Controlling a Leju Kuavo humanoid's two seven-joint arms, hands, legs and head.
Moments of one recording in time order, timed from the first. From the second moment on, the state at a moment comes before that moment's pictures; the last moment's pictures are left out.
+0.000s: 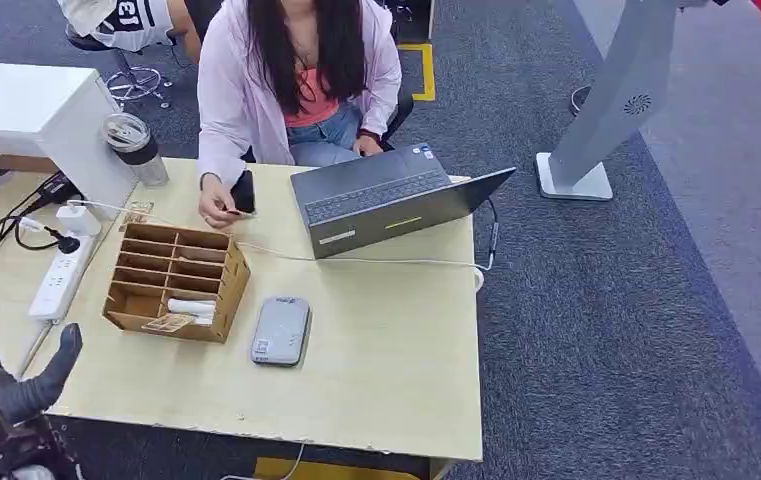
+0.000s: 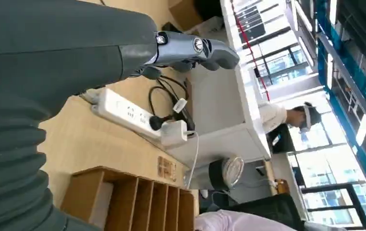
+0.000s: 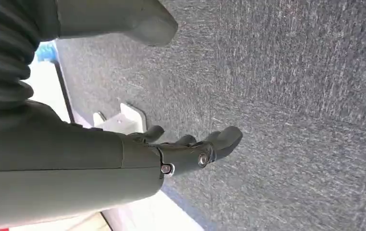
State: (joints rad) left arm -0.08 -0.10 0.19 -1.53 -0.25 0.26 -0.41; right arm -0.07 0.14 -0.96 -0.22 1.12 -0.28 0.22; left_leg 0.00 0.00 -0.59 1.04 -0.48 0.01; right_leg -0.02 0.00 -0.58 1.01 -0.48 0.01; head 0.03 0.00
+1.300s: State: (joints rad) left arm -0.86 0.14 -0.08 -0.83 -1.11 0.48 -0.10; right arm -0.08 0.14 -0.90 -0.20 1.31 -0.21 0.20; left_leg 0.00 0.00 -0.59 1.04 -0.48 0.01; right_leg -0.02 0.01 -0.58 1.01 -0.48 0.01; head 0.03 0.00
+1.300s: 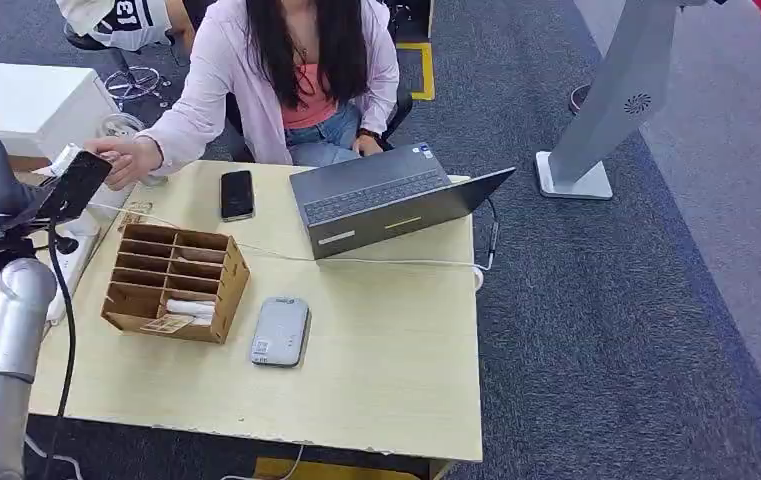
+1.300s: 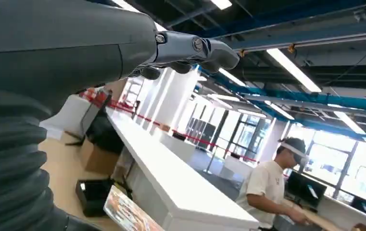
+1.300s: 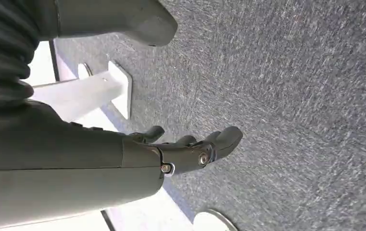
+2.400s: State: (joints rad) left arm -1.09 0.21 -0.17 -0.55 -1.34 0.54 -0.02; right arm -0.08 0.15 -0.88 -0.20 1.35 -0.19 0.18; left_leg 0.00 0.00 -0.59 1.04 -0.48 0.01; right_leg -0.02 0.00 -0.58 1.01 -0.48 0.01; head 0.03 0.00
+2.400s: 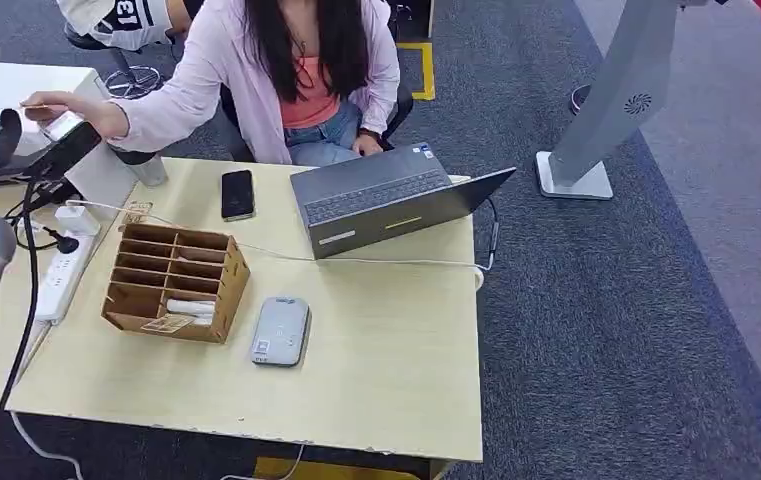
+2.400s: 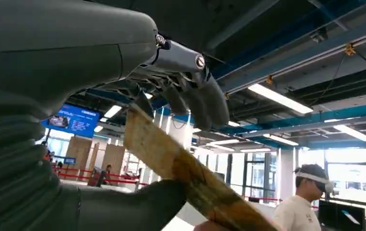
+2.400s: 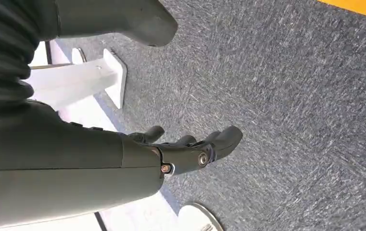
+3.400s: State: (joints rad) left arm -1.01 0.15 -0.18 -0.58 -1.29 0.60 -0.11; right arm -0.09 0.15 -0.88 -0.20 1.36 -0.20 0.18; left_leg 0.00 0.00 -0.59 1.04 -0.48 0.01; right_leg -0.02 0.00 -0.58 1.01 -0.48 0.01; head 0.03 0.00
